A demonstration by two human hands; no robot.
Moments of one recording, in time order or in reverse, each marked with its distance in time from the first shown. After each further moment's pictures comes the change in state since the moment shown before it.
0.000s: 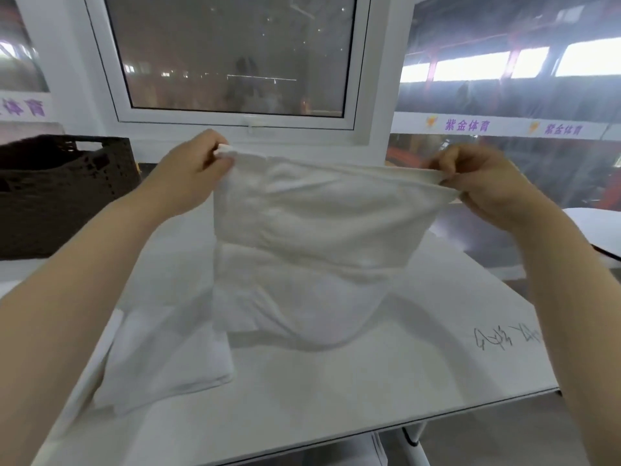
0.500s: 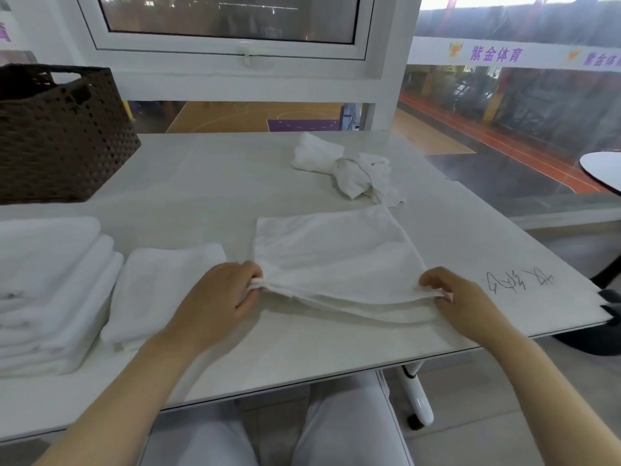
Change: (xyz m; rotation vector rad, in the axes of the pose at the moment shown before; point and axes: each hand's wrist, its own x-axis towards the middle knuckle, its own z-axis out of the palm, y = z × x) left_hand -0.196 -0.060 0.125 0.158 -0.334 0.095; right_hand -0.163 0.181 0.063 -0.650 -0.039 0.458
